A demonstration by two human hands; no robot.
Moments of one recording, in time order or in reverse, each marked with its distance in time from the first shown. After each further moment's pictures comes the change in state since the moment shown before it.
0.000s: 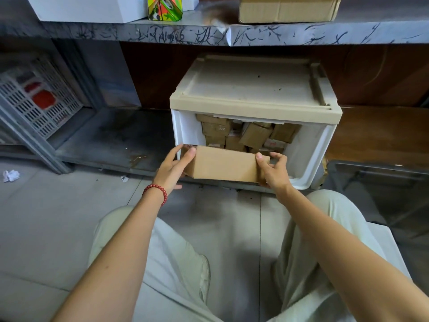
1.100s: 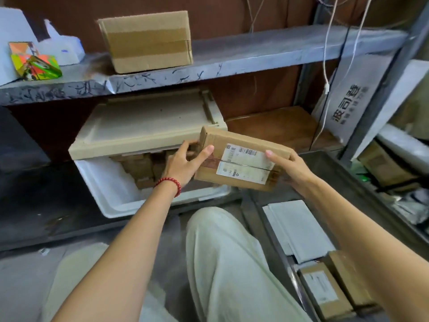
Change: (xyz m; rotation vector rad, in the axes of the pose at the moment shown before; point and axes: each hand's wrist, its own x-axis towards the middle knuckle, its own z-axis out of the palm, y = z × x) left_hand -0.029 0.114 0.183 0.320 -0.302 0.478; right_hand -0.074 -0.021 -0.238 0.058 0.120 -0.131
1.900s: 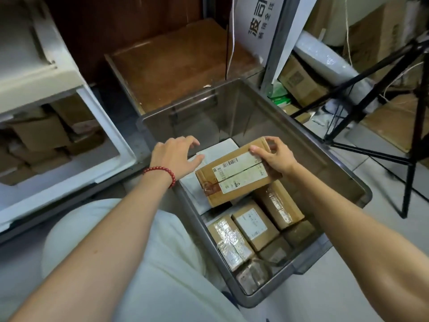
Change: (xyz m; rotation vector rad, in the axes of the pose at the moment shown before) left_hand 0.031 -0.002 0.239 0.768 -0.459 0.438; right_hand -0.034 0.174 -0.161 -0.312 0.390 0.429
